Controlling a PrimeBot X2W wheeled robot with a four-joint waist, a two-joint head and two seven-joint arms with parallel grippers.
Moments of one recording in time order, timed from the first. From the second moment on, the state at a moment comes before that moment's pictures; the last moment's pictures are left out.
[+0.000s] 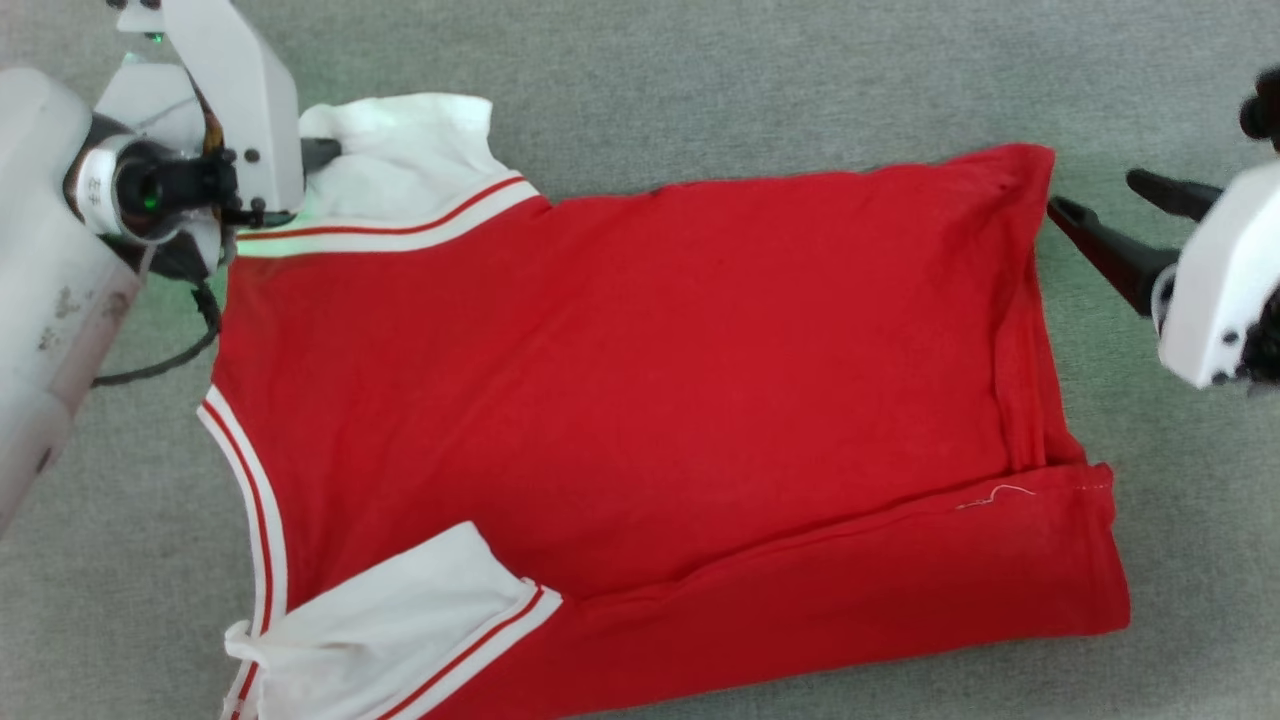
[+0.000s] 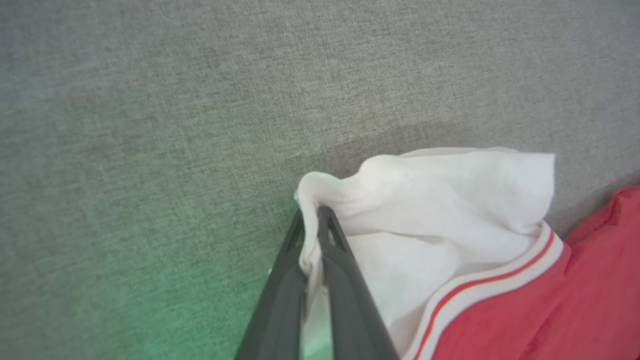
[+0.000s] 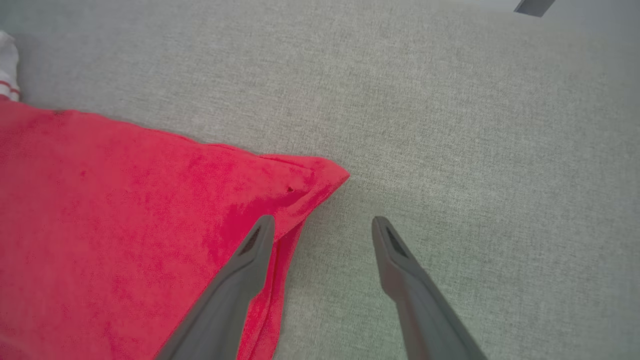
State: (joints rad) left arm -1.36 0.61 -1.04 0.76 -1.33 0.01 0.70; right arm -0.69 -0.46 0.18 0.01 0.63 0.13 0.83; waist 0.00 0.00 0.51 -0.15
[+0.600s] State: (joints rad) left arm -1.39 0.56 -1.03 0.82 -1.34 -0.03 0.68; right arm -0.96 -0.39 0.26 0.47 0.65 0.13 1.03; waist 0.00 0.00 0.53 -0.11
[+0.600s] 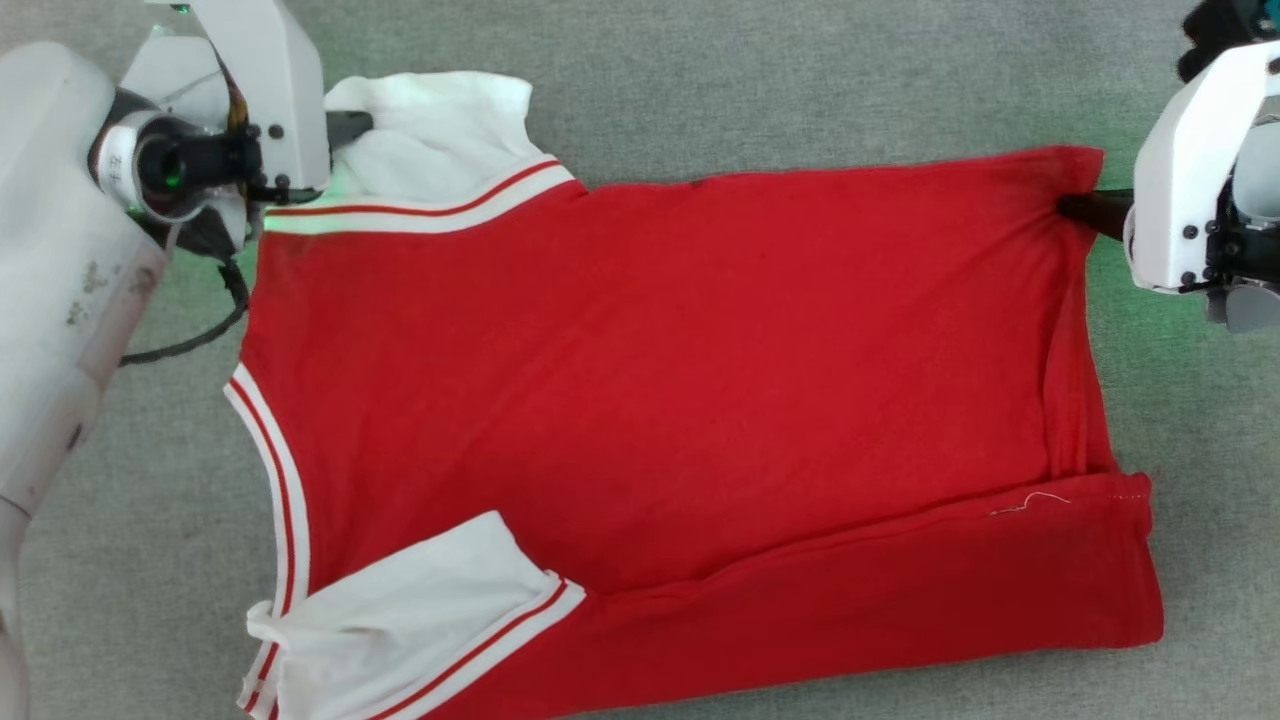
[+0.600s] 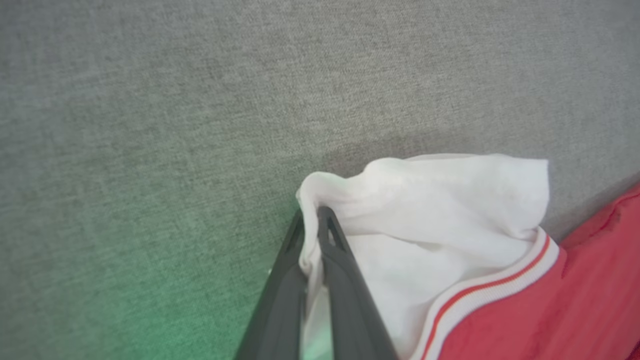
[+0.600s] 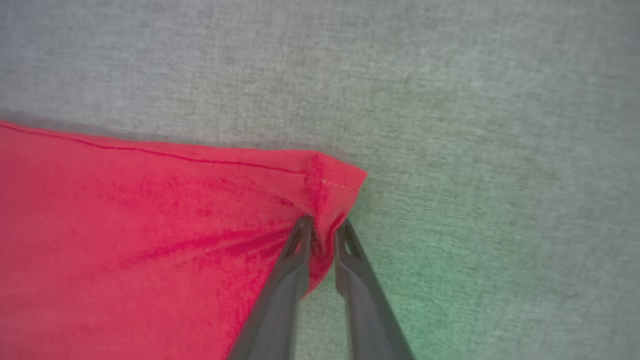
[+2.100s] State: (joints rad) left arm -0.81 1.00 -1.04 -0.13 -1.47 0.24 0.47; right arm -0.25 -0.66 0.20 -0.05 0.77 0.13 0.77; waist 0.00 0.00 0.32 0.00
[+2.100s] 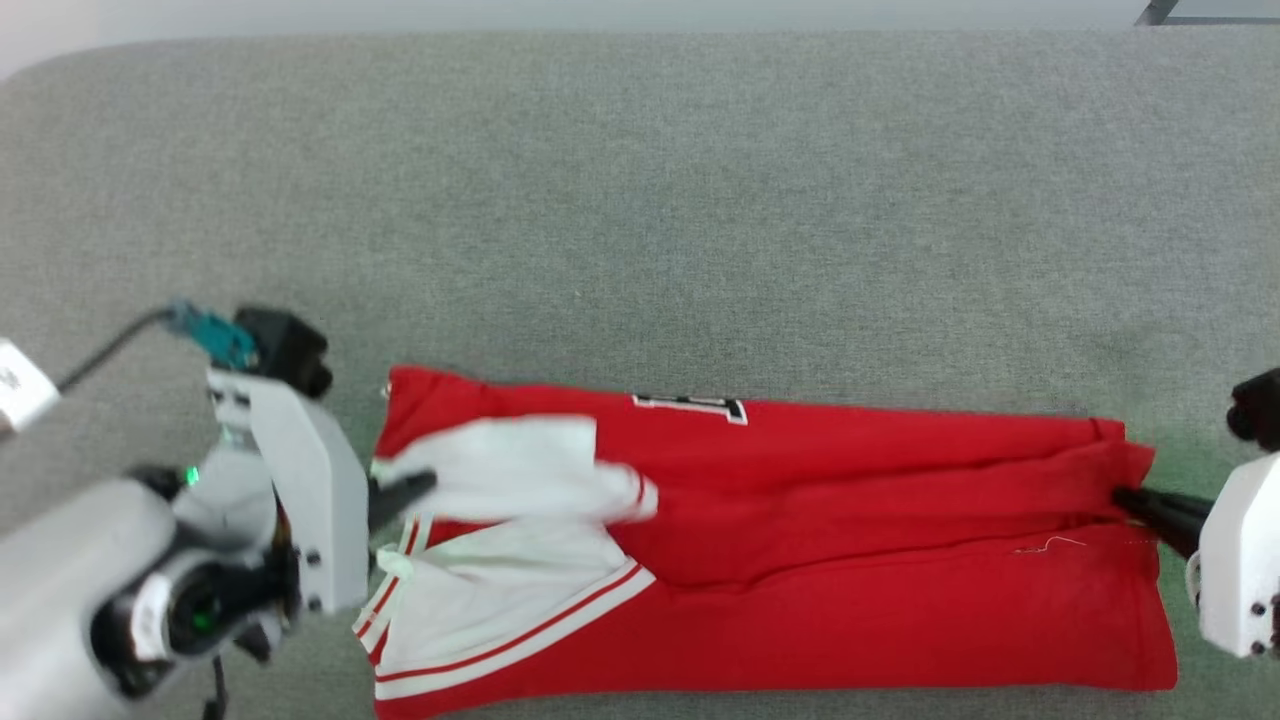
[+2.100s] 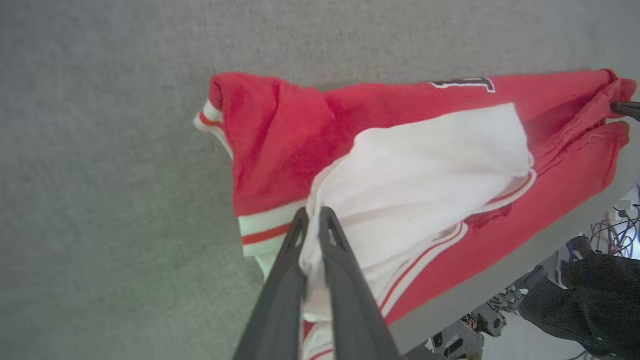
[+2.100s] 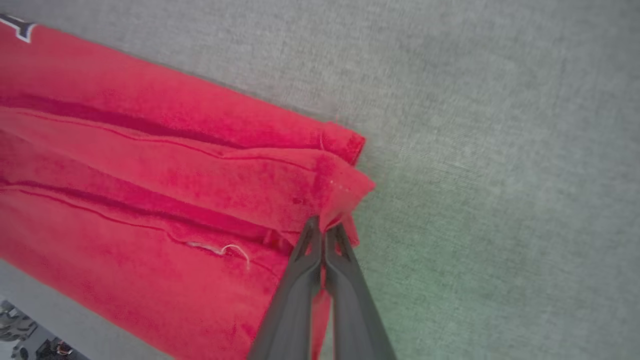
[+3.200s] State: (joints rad) left arm -0.58 1.02 -0.98 -0.15 -1.44 0.26 0.06; right arm -0.10 -0.50 0.04 -0.11 0.68 0.13 0.79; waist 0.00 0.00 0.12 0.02
